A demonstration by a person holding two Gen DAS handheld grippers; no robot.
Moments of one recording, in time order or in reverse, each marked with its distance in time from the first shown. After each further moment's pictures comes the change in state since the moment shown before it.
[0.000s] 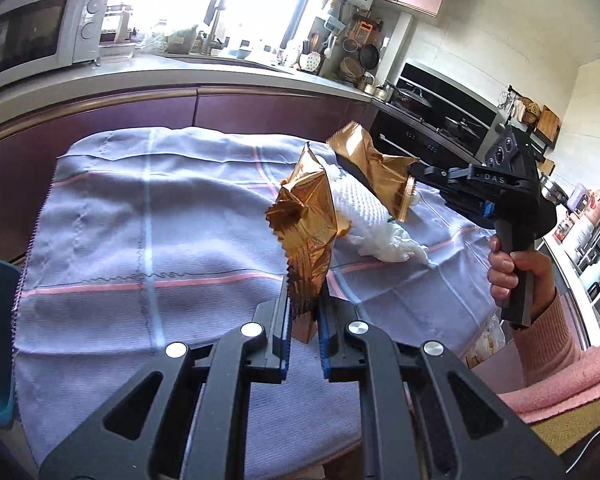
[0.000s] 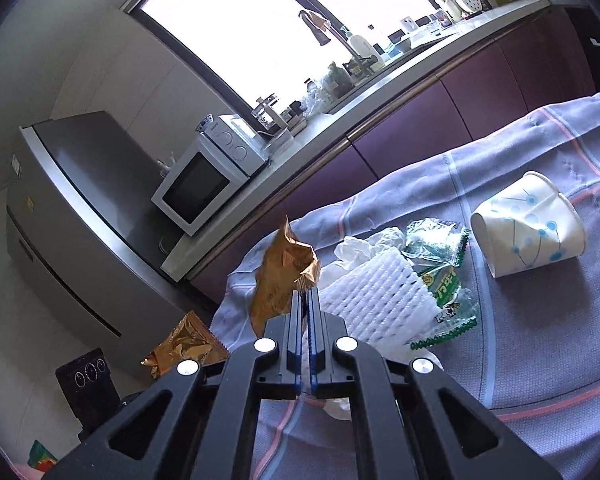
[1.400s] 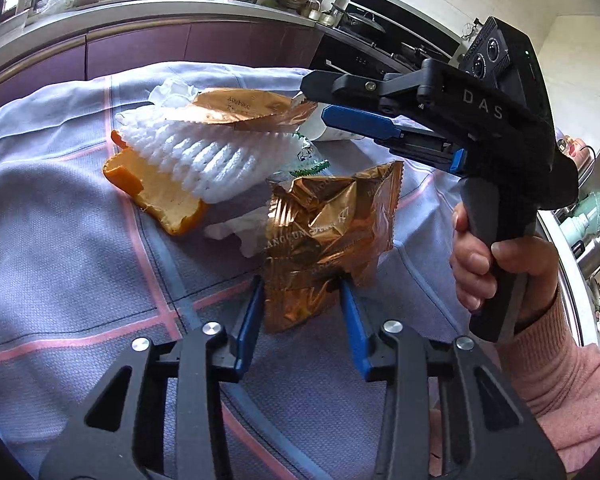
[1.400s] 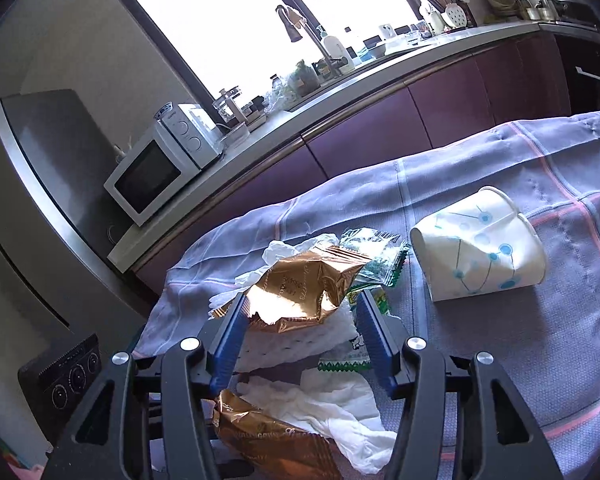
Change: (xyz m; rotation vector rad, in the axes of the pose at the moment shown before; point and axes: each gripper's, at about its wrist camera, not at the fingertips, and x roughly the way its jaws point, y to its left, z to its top) left arm 0.175 -0.097 0.017 0.098 0.284 -0.194; right arm 0.010 -0.032 0.004 -0.056 0.010 -0.181
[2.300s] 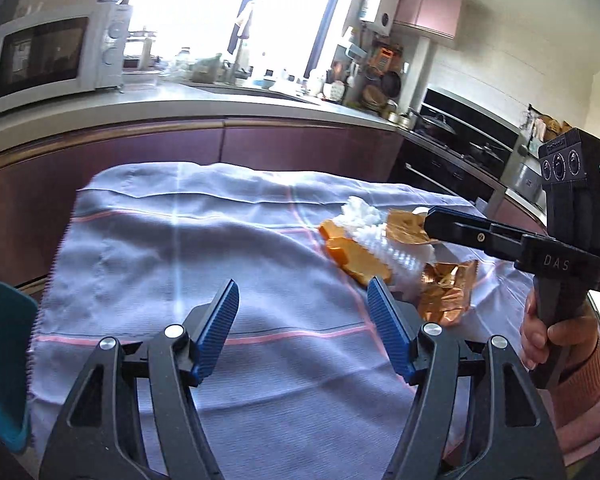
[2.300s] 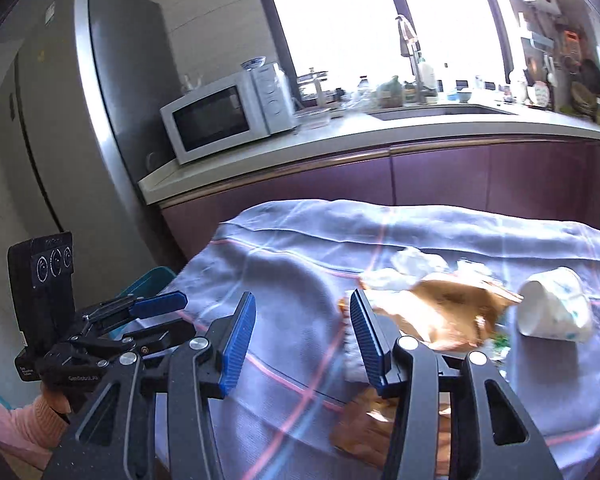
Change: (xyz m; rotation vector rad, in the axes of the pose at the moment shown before) left arm -0.170 0.081 -0.035 -0.088 -0.378 0.264; right arm -0.008 0.118 -0.036 -0.361 0.005 -0.025
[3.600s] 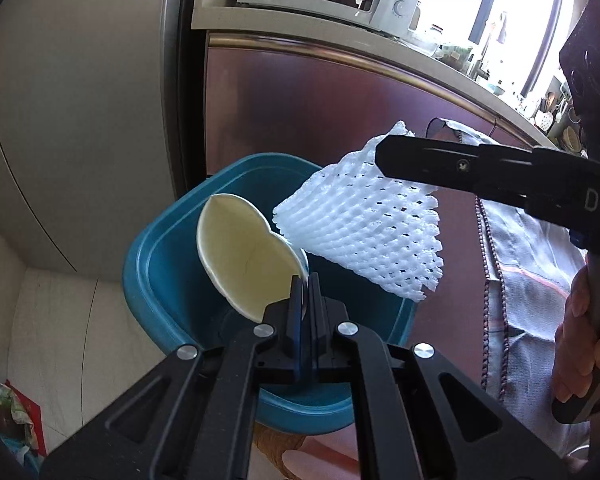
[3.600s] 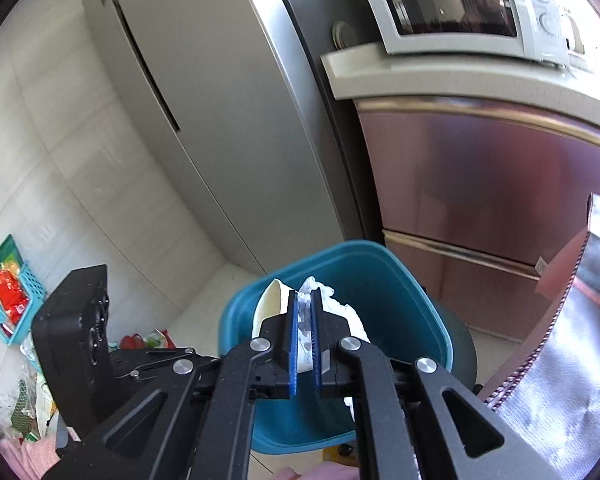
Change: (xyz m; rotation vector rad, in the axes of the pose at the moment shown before) left arm -0.132 0.277 -0.089 -0.435 0.096 0.617; right arm 0.266 0.306 0.016 -0.289 0.365 0.541
